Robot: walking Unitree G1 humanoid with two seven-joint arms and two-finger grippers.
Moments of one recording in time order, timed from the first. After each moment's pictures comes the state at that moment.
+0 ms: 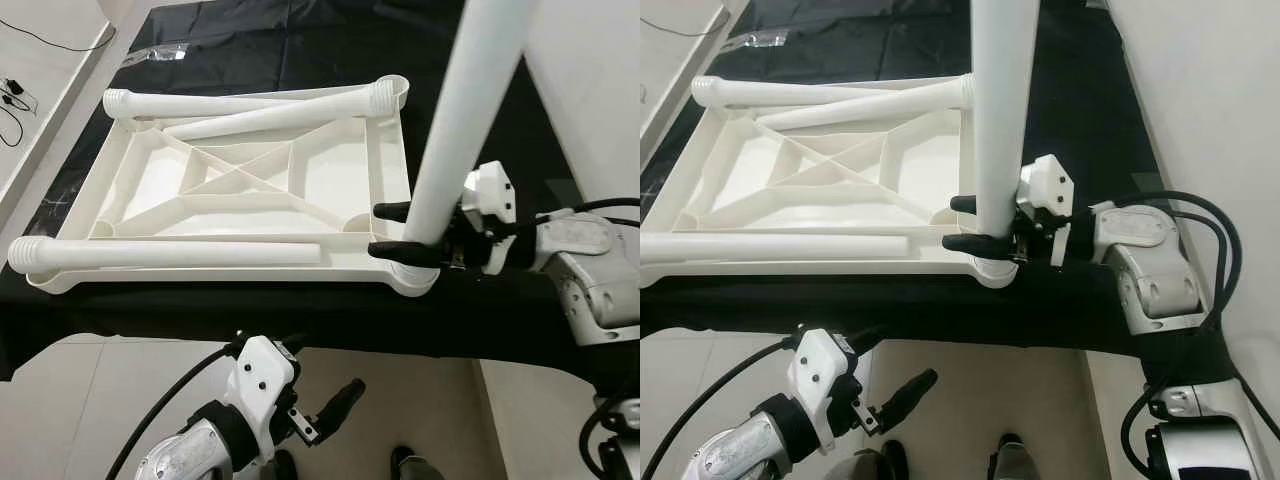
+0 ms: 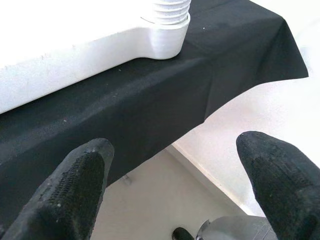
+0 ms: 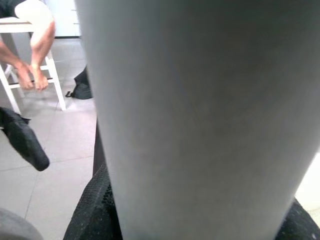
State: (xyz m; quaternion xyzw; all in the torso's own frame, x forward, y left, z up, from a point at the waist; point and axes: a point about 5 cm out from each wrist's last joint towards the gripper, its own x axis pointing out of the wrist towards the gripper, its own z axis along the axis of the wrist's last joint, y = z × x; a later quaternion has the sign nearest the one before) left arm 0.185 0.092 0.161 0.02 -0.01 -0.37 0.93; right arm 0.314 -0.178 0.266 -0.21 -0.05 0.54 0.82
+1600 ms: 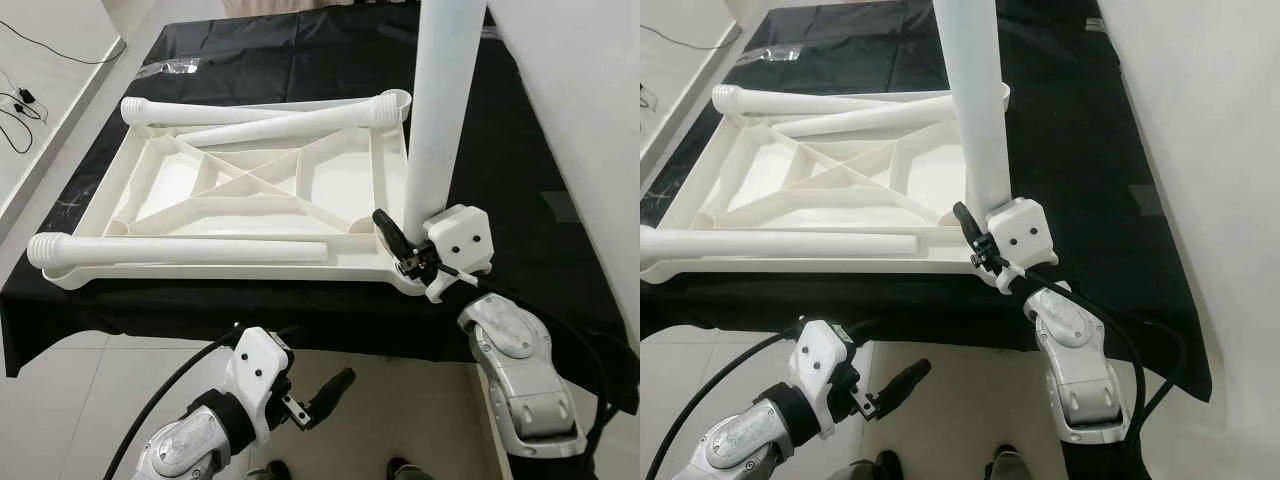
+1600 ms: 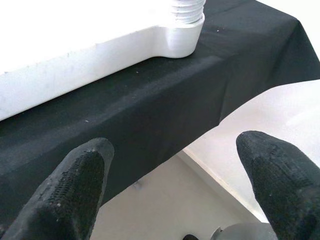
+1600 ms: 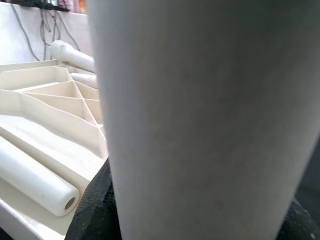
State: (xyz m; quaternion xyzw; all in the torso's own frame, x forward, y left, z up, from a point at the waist) left arm 0.201 0.098 0.152 0.03 -0.01 -0.36 0.93; right arm 0.288 -0.141 0.224 -0.16 -0.16 0.19 0.96
